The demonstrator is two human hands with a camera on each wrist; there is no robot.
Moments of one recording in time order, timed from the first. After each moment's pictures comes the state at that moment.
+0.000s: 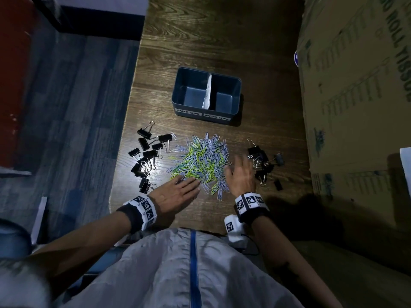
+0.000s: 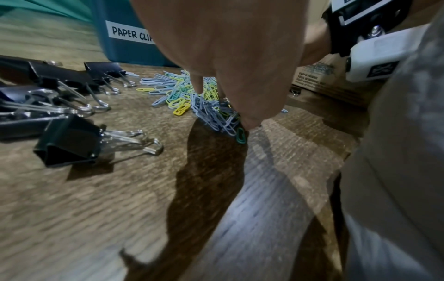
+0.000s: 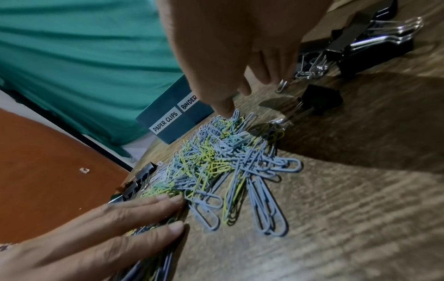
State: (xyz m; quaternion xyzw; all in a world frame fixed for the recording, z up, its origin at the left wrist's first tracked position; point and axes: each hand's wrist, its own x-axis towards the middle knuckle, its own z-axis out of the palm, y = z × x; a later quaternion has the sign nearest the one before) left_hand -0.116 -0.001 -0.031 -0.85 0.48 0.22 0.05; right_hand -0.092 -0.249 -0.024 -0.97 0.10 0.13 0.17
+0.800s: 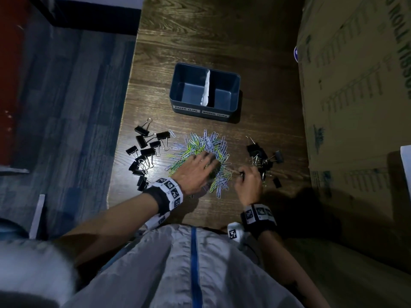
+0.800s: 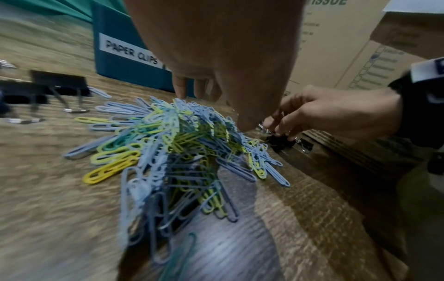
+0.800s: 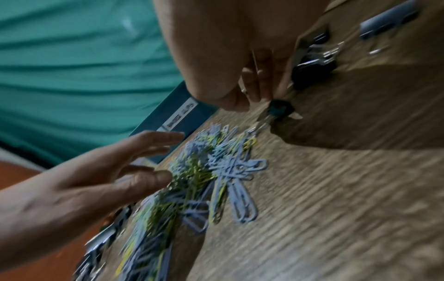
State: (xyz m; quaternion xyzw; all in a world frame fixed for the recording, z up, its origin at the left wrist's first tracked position) left_hand -0.068 -0.067 -0.014 -0.91 0.37 0.17 -0.05; right_hand -0.121 -0.271 -0.031 -0.95 0.16 0.05 0.25
